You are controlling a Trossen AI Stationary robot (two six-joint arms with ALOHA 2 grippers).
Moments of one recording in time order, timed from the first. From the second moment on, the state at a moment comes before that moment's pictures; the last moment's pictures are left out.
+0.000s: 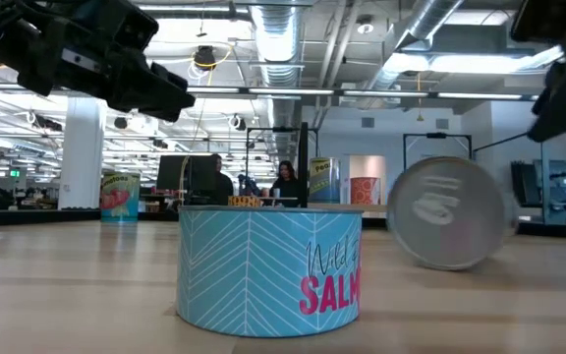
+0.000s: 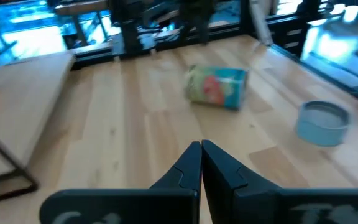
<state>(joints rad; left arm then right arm) 0.00 1.10 0.30 0.51 0.21 0.18 0.71 1.24 0.61 -0.24 0.51 1.01</state>
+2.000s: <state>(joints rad) -0.17 1.80 0.71 0.54 0.01 0.24 0.18 1.59 0.44 0.70 -0.06 0.51</state>
